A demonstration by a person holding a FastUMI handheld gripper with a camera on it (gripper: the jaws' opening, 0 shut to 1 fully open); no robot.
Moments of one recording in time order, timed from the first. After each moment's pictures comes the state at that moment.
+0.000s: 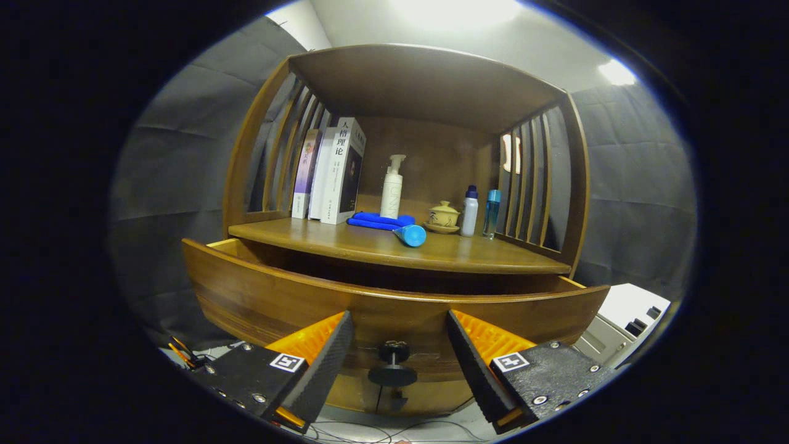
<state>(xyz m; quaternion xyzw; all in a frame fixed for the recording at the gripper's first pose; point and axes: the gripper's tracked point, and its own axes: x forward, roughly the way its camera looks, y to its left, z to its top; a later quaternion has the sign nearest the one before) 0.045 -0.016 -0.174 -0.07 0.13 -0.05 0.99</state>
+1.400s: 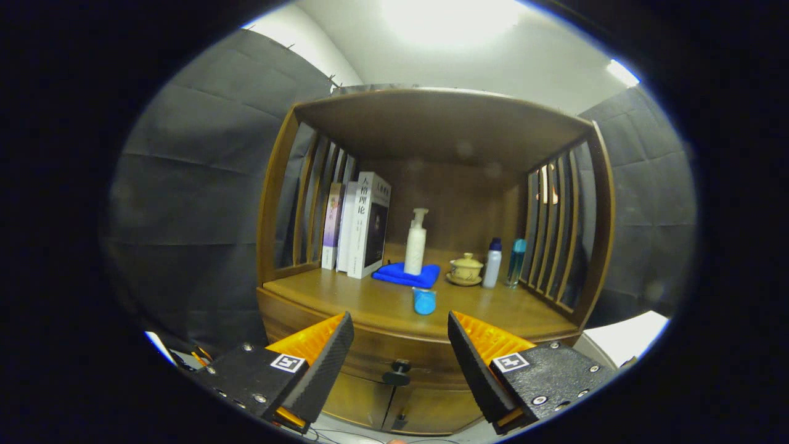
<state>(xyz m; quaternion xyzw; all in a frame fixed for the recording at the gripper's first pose) 0.044 -0.021 -0.051 -0.06 0.07 0.05 0.99</state>
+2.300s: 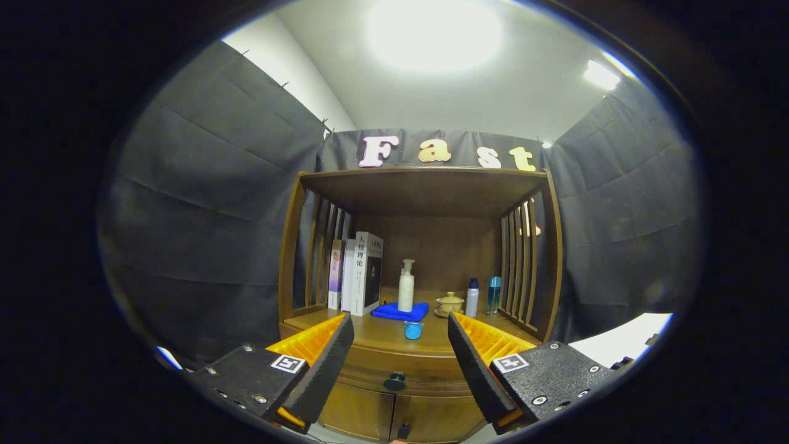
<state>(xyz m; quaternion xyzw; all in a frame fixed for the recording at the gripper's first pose) -0.030 -0.024 0.000 -0.03 -0.02 0.03 1.00</state>
